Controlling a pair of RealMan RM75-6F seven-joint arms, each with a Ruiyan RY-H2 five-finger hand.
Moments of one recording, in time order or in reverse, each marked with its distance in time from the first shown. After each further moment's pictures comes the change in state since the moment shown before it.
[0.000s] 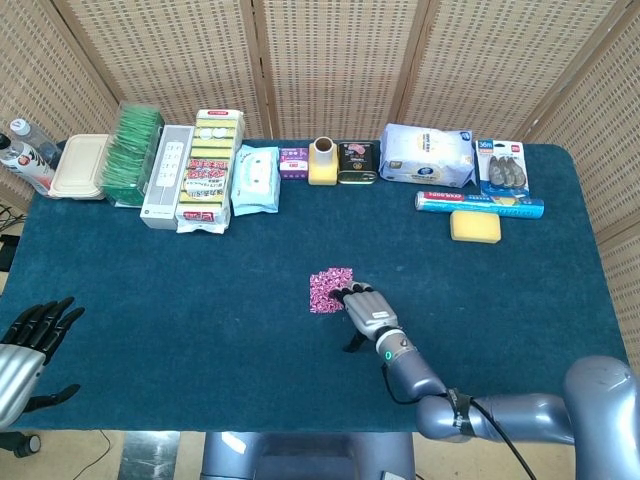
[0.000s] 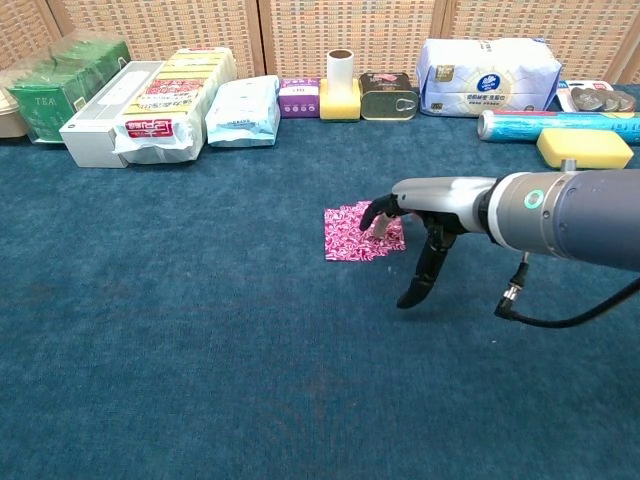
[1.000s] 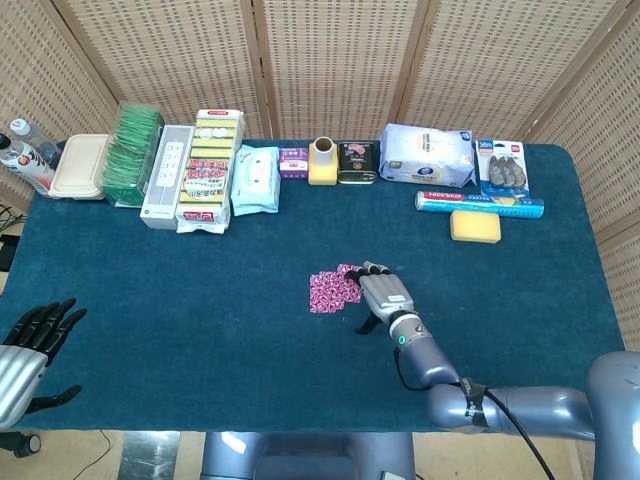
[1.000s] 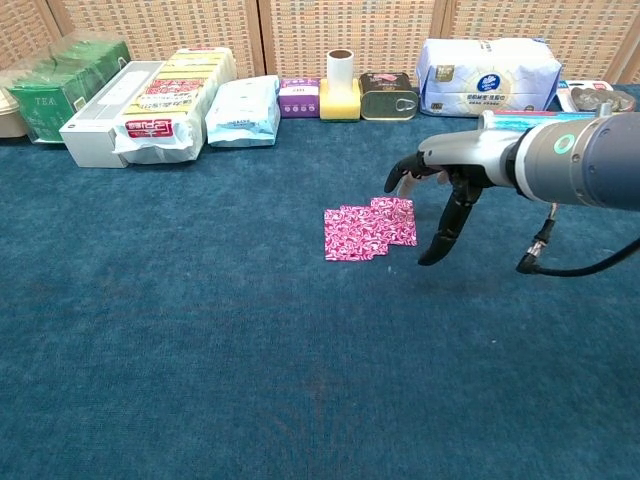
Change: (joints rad) left arm 0.003 0.000 0.002 -0.006 0.002 0.002 0.005; right arm 0.034 0.086 0.028 -0.047 0.084 0.031 -0.015
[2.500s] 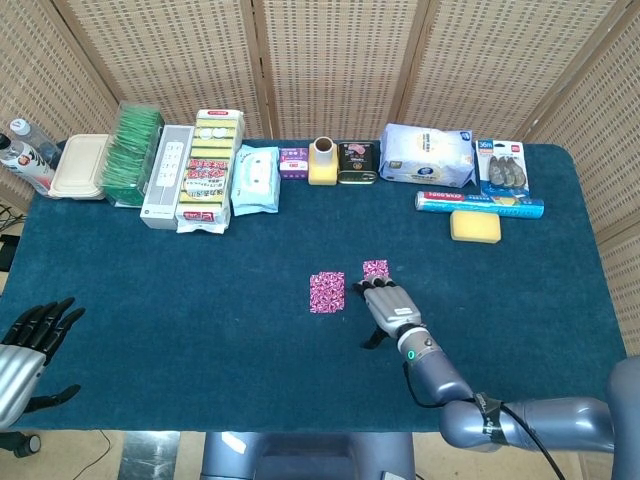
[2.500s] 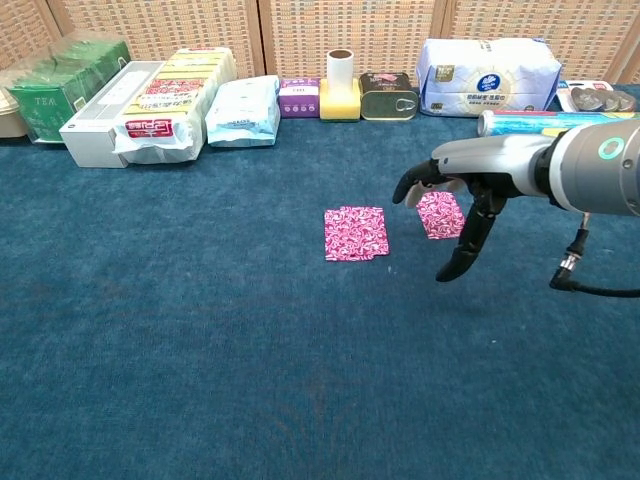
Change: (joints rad) left arm -0.001 0.005 0.000 -0.003 -0.001 -0.004 -0.005; right arm -0.026 0.078 -0.039 -0.140 -0.051 0.034 0.002
